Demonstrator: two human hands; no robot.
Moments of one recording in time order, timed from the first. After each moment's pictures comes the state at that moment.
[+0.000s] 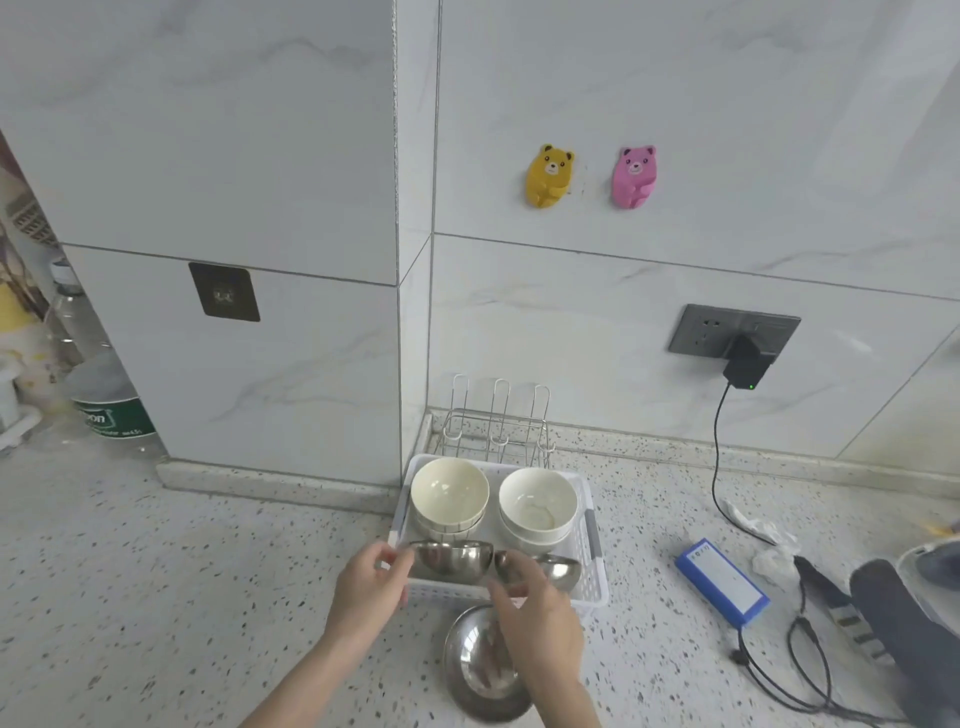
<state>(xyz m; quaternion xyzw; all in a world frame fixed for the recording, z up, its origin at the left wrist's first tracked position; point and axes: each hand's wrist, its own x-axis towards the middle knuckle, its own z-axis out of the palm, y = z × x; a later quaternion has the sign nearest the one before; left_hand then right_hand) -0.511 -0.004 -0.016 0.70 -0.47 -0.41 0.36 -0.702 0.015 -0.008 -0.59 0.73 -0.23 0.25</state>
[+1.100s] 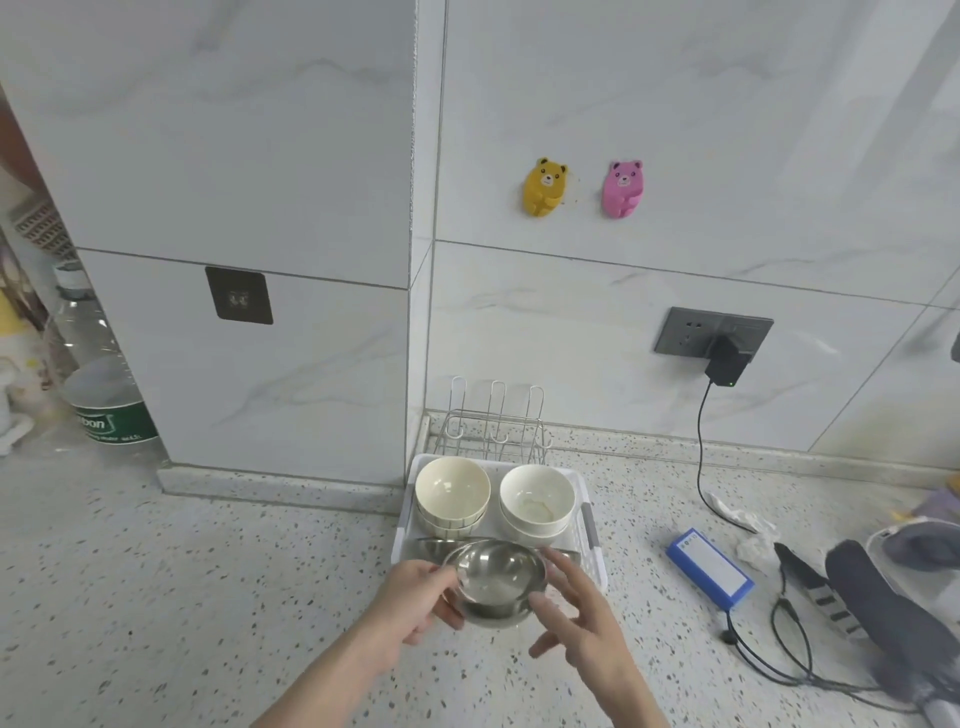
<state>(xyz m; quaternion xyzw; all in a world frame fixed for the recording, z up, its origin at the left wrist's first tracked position) -0.527 0.011 0.011 0.61 -0.42 -0.62 0.26 -0.740 0.060 0.021 -0.51 0.56 -0.43 0.49</state>
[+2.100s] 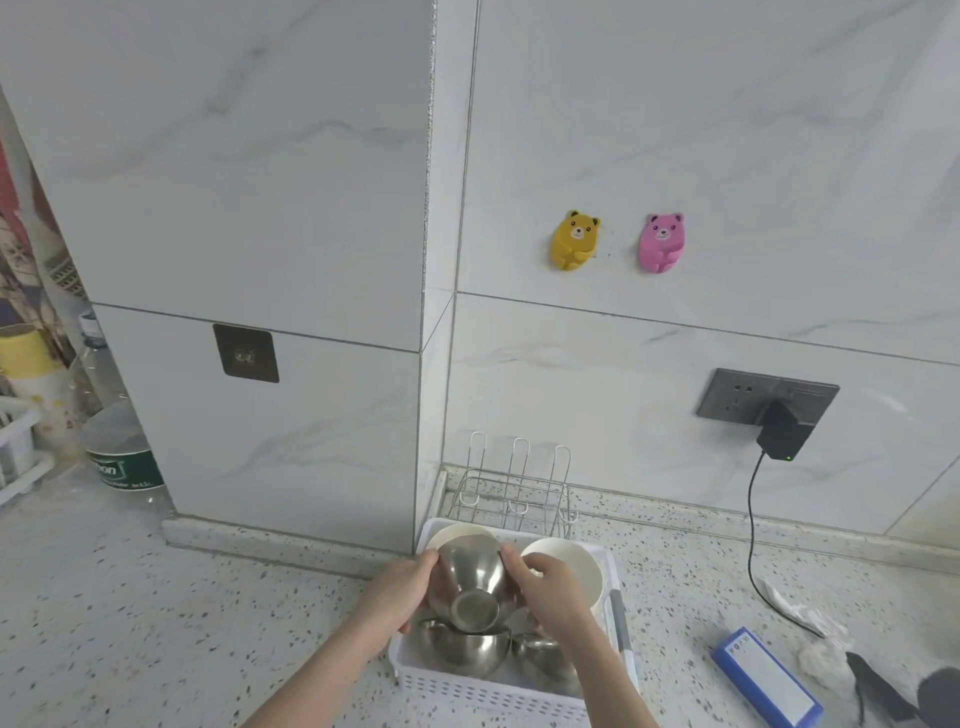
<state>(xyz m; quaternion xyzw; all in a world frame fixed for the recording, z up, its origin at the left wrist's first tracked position) -0.507 -0.092 0.005 0.72 -0.49 -0.43 0.25 -0.709 -0.102 0.017 -0.55 0.66 -0.29 0.42</state>
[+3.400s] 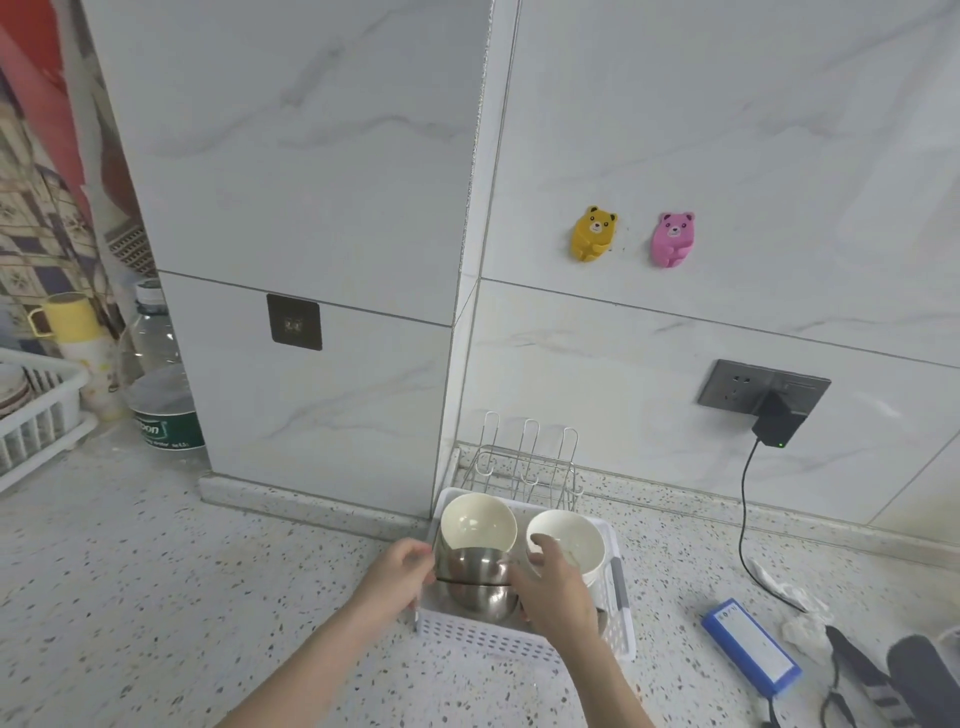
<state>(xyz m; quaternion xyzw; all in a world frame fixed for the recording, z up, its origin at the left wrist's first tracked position) -0.487 -0.041 -0.002 0.68 -0.49 -0.46 0.31 -0.686 -0.033 0.040 -0.62 0.70 -0.21 0.28</state>
